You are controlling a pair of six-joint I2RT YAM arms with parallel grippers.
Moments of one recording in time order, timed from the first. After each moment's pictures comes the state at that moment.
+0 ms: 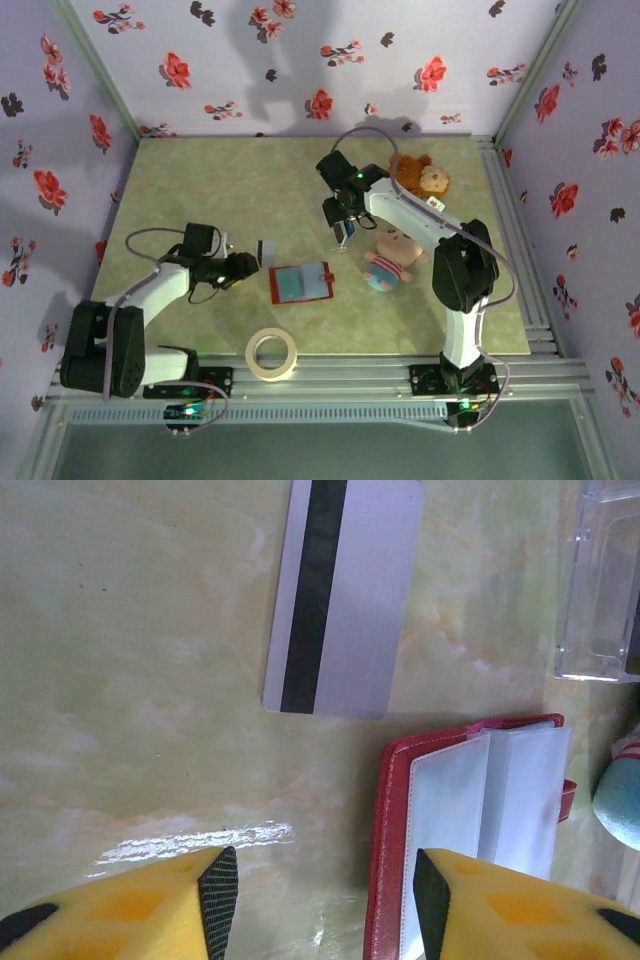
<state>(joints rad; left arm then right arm) -0.21 1.29 0.57 -0.33 0.48 -0.57 0.67 1.92 1.68 -0.95 0.22 0.28</state>
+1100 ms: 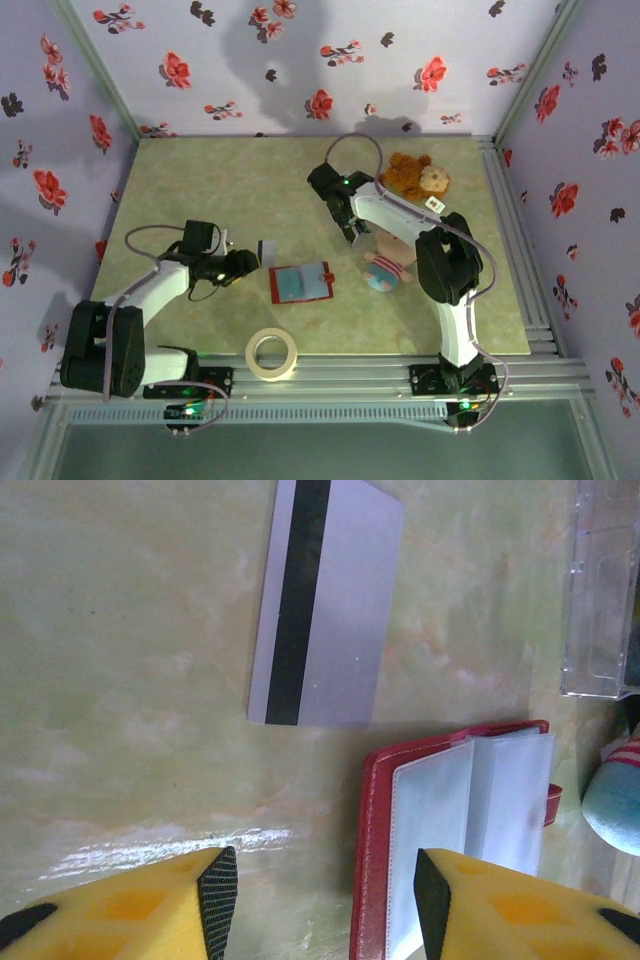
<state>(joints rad) -0.21 1.30 0.59 -0.35 0.48 -0.57 0.69 2.02 1.68 -0.97 0.52 0.27</state>
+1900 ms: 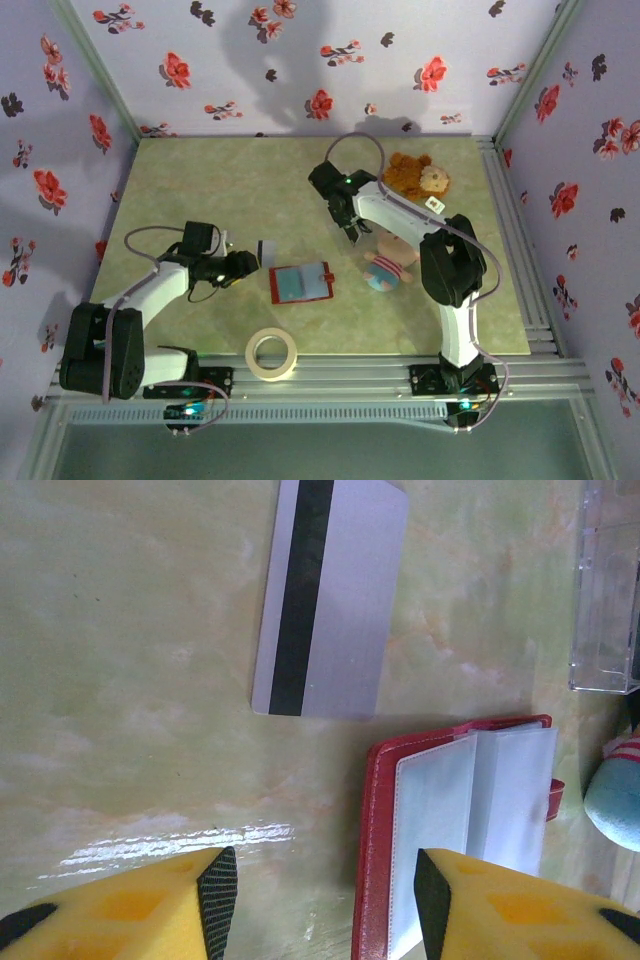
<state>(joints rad) -0.21 1.29 0.59 -0.35 0.48 -0.57 0.69 2.00 1.68 -0.99 0.48 0.24</state>
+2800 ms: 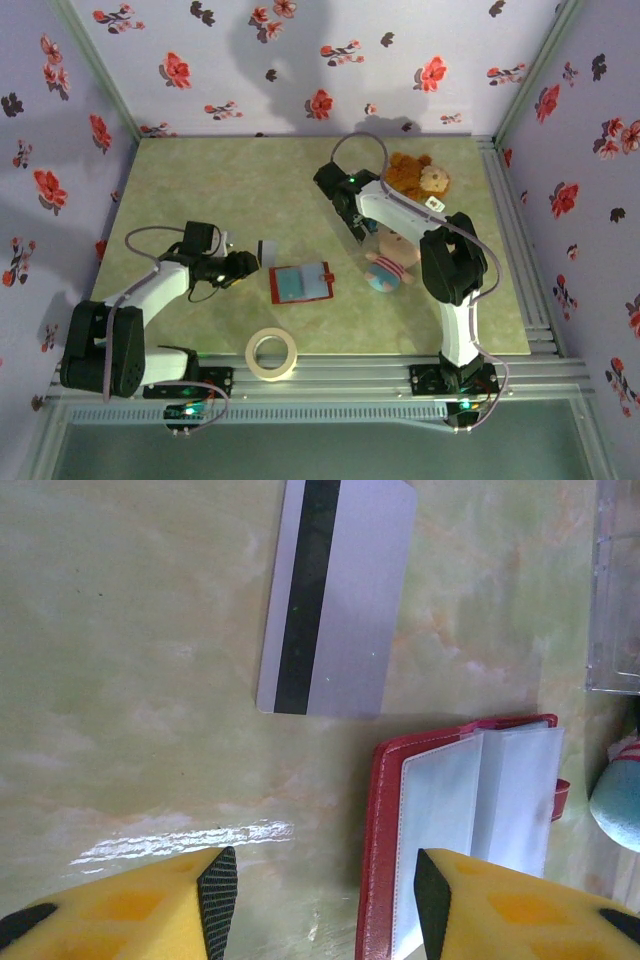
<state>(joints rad) -0.21 1.30 0.59 -0.35 0.48 -0.57 0.67 2.00 1.66 -1.00 0.60 0.23</state>
